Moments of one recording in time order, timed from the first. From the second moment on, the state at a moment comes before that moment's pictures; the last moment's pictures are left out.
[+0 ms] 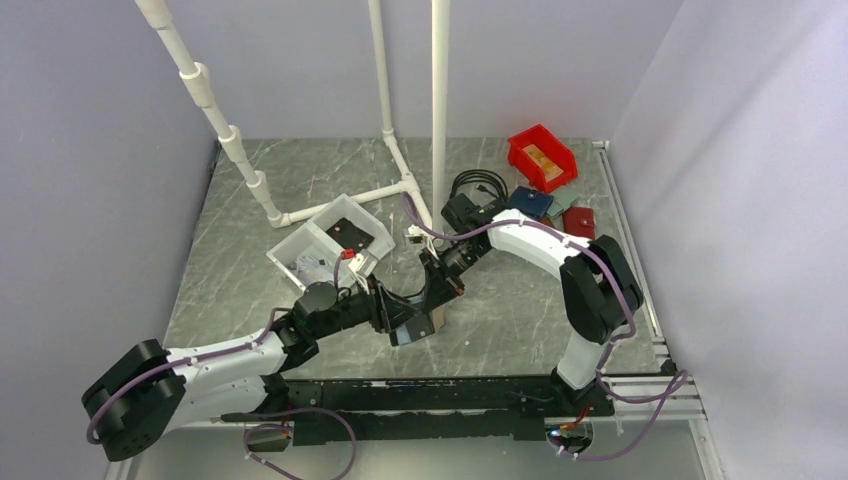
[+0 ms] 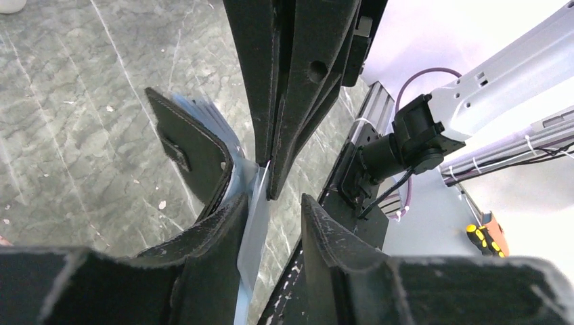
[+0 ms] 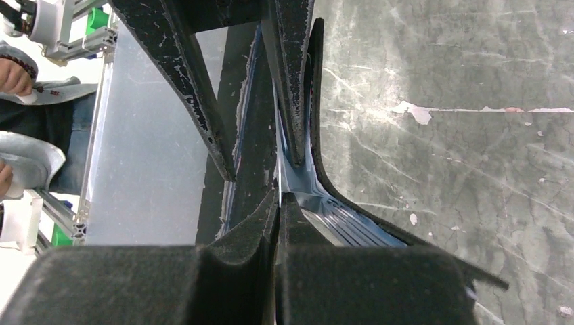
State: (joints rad) left arm -0.86 1.01 0.24 0.68 0.27 -0.67; right arm 0.62 1.75 1.24 -0.93 -1.14 -0.70
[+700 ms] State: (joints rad) left arm -0.86 0.98 0.16 0.70 0.28 -0.72; right arm 0.63 1.82 1.24 -0.94 -1.13 -0.71
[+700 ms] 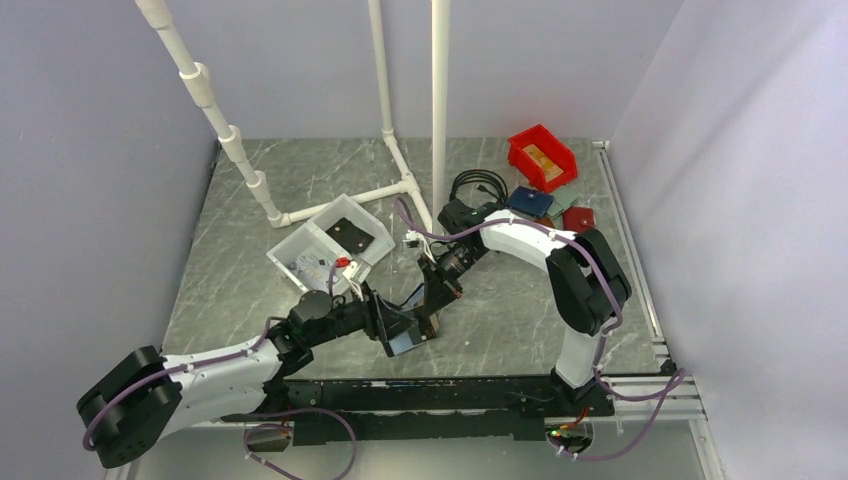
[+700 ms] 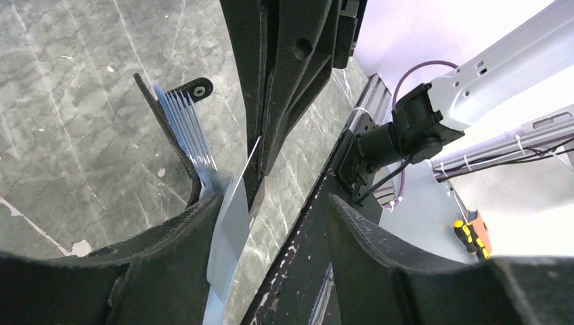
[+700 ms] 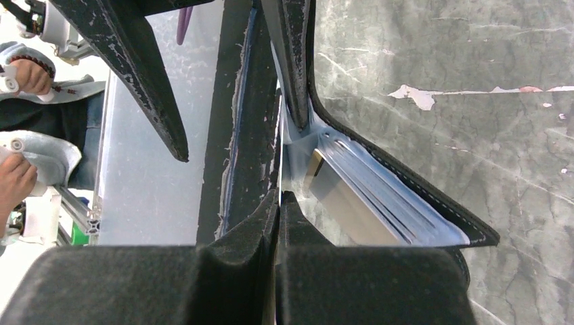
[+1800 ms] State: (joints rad) left arm -0.86 0.92 0.11 0.63 0.24 -0.78; right arm 0.63 1.88 1.25 -0.95 -1.13 -0.71
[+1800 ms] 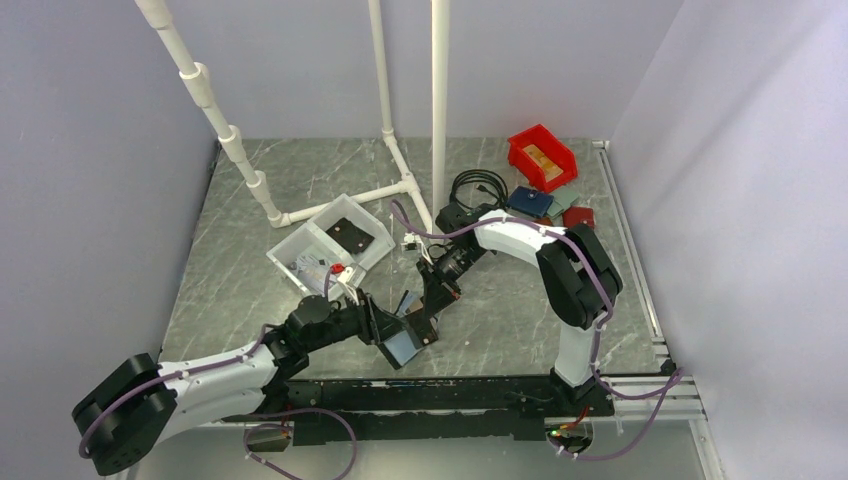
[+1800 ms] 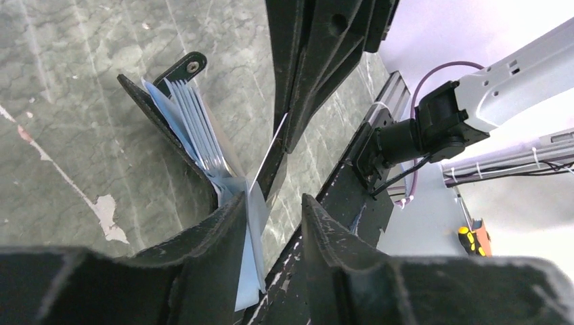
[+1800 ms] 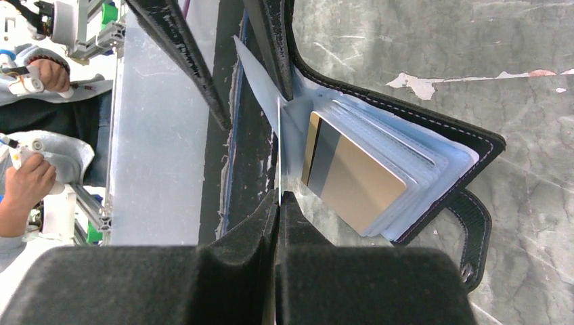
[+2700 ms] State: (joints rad) left arm -0.83 0.92 0.13 0.26 0.06 -0.77; right arm 0.63 1.89 1.25 -0.91 -1.01 -0.67
